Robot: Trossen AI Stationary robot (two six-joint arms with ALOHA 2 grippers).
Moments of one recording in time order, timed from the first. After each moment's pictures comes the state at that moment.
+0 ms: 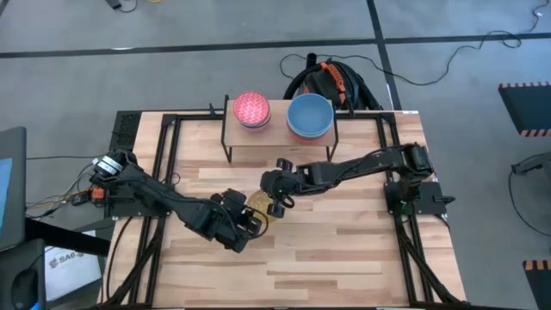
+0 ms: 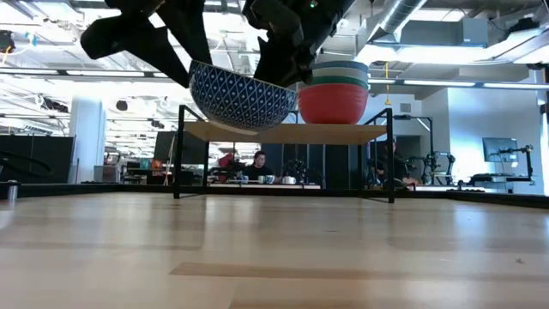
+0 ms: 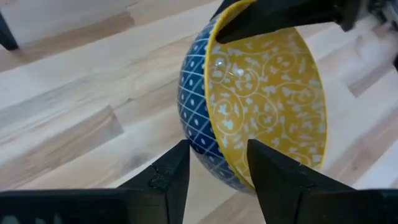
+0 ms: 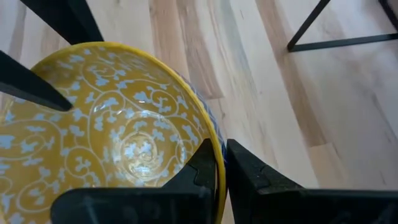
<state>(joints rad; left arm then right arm) -0.48 1.64 1.26 -0.89 -0.68 -1.47 0.11 1.87 1.50 -0.45 0.21 0.20</state>
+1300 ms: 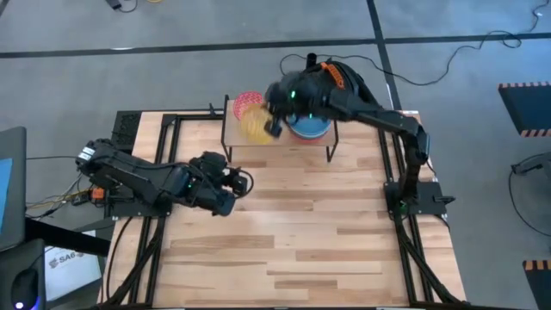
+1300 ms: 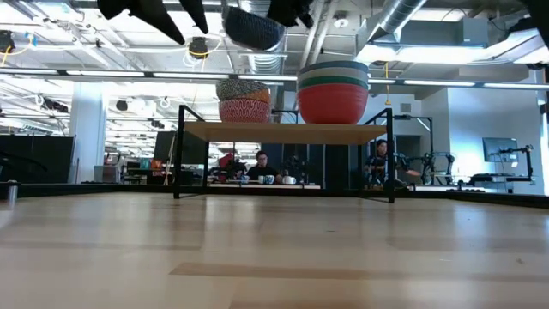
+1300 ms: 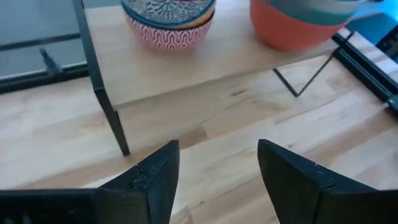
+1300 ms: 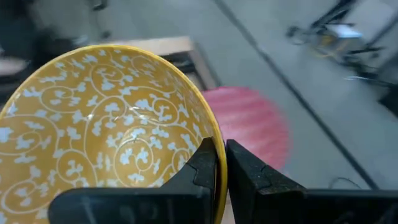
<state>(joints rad) -0.34 1.39 1.32 -1.04 -0.94 -1.32 -0.28 1.86 2.07 -0.73 0.20 -0.08</state>
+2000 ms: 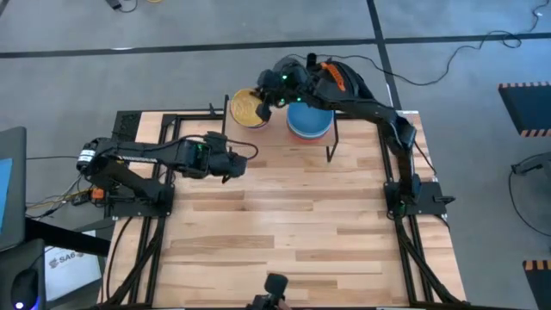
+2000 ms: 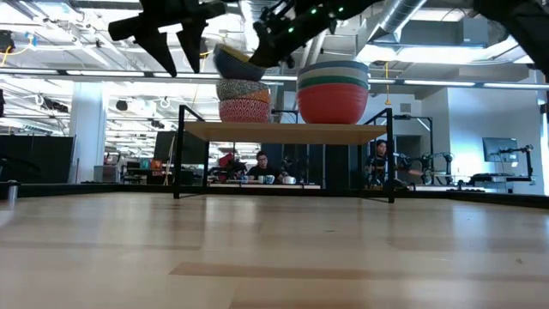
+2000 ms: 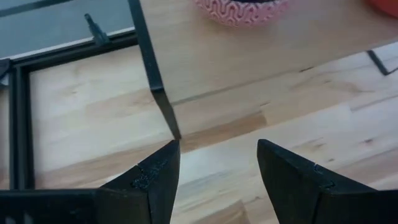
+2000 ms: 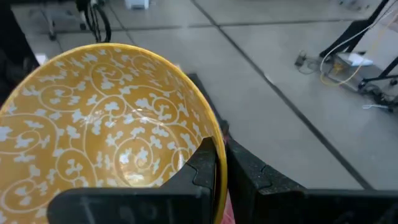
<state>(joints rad) -0.05 1.39 1.33 -1.13 -0.69 -1.19 -0.48 2.00 1.99 -0.36 -0.07 -0.16</state>
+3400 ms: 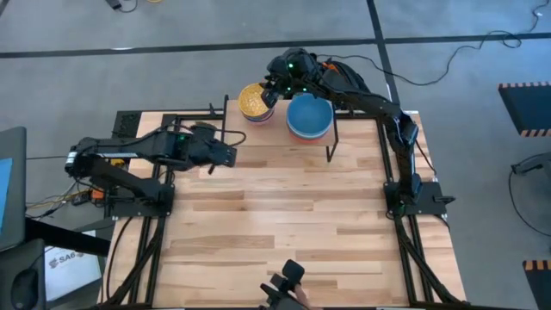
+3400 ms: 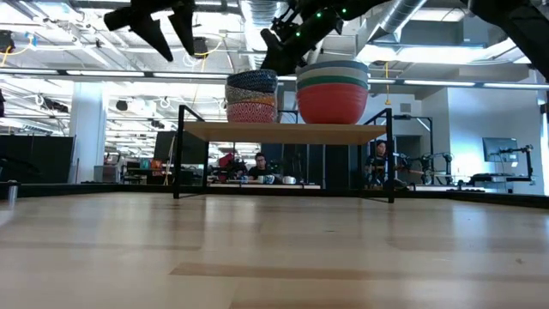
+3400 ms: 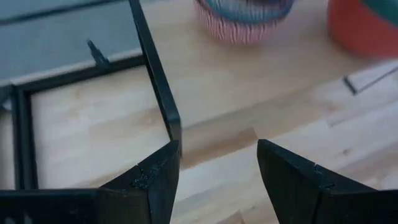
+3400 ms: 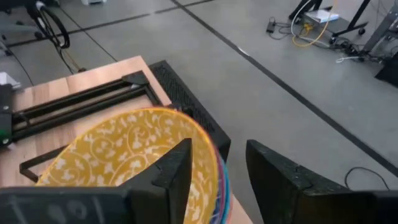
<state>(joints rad) 0.01 1.26 1.33 -1.10 -0.68 -1.06 -0.54 2.02 2.06 -0.49 0.01 -0.02</state>
